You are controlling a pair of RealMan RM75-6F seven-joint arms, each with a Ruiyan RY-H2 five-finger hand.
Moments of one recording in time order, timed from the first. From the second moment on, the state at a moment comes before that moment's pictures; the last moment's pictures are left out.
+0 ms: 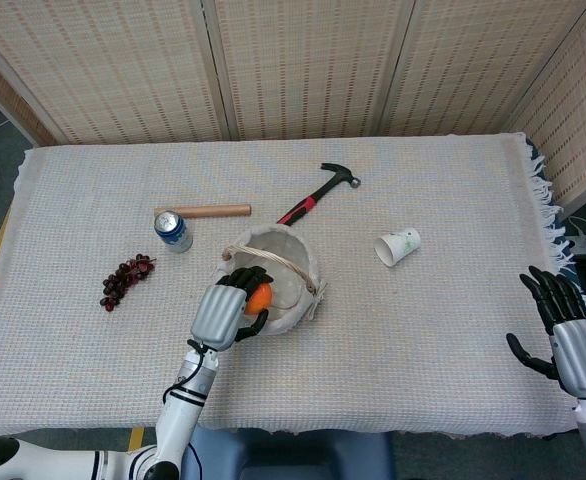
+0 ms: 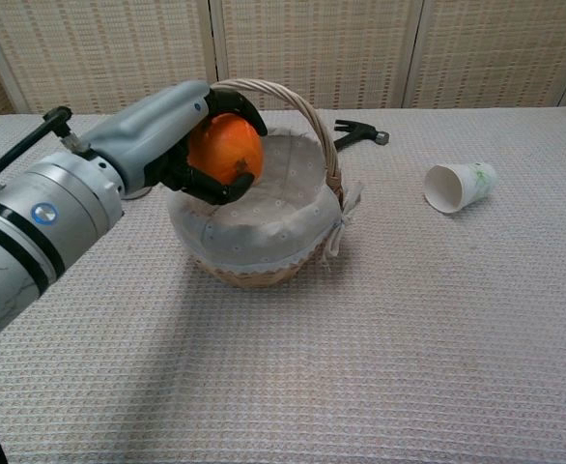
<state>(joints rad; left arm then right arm) -0.66 -1.83 -0.26 -1.72 1.16 1.34 0.60 0.08 -1.11 0.06 -1.54 -1.62 1.58 0.22</state>
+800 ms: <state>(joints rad) -0.66 -1.71 -0.24 -1.81 1.10 1.24 0.56 0.08 -1.11 0.06 -1.54 -1.61 1.58 0.21</state>
